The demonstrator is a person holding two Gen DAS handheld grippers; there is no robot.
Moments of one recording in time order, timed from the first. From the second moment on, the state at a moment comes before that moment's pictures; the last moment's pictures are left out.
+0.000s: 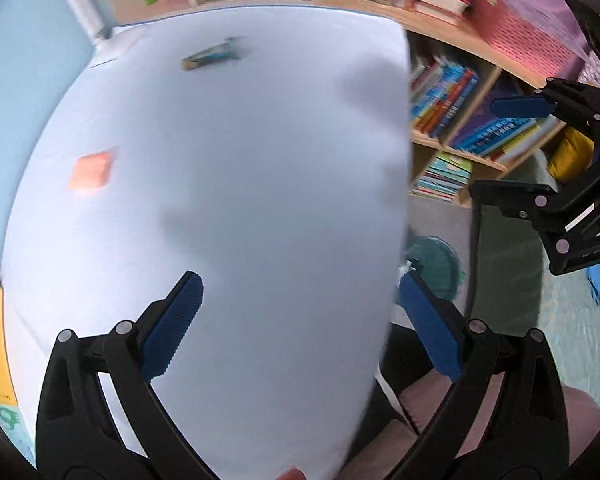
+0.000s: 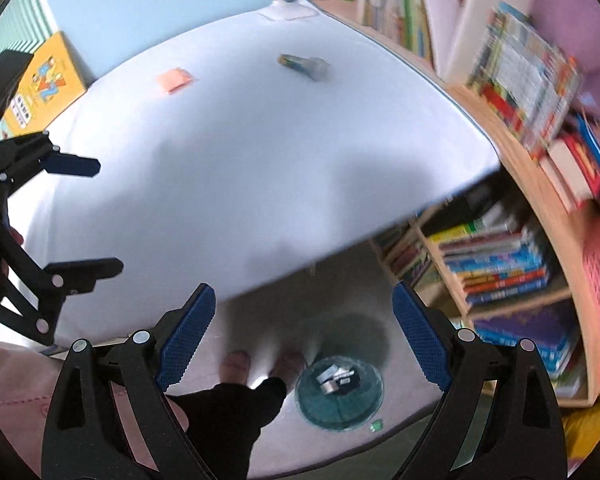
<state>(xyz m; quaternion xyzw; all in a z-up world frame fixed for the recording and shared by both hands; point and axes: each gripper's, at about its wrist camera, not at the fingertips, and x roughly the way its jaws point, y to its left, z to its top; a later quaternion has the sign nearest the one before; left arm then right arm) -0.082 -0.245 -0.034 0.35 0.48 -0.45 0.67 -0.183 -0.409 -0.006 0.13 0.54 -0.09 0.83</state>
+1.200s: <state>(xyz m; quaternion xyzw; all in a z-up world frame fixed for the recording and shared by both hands) 0.145 -0.263 -0.062 0.25 0.57 -0.22 0.75 0.084 -0.500 -0.037 -0.03 0.56 0.08 0.83</state>
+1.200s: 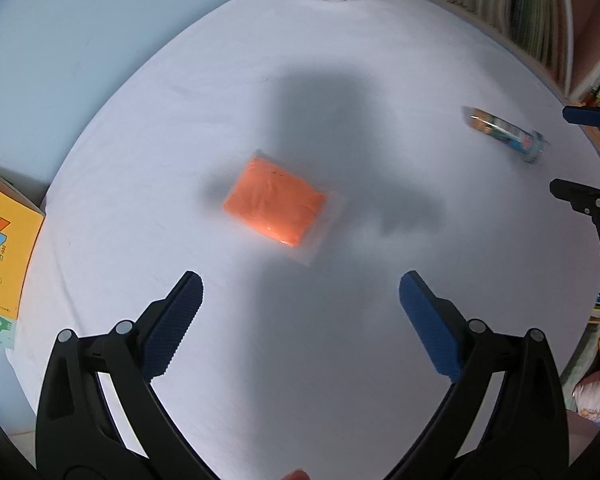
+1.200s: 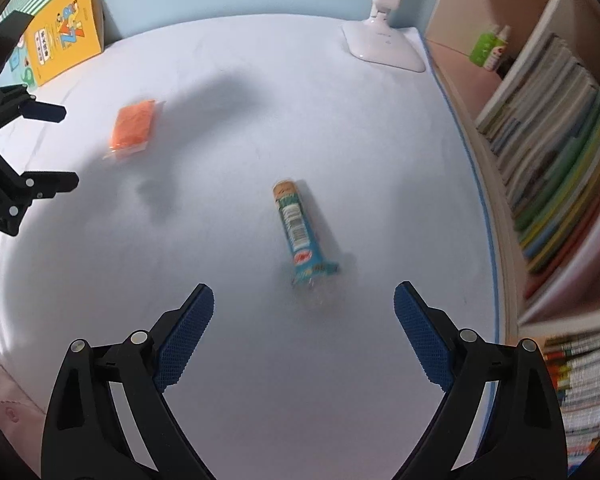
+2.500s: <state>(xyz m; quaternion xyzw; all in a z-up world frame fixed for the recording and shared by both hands) 0.156 -0.245 -0.098 0.21 0.60 -0.25 0.73 0.131 -0.508 -0.063 0.02 0.56 0.11 0.82</state>
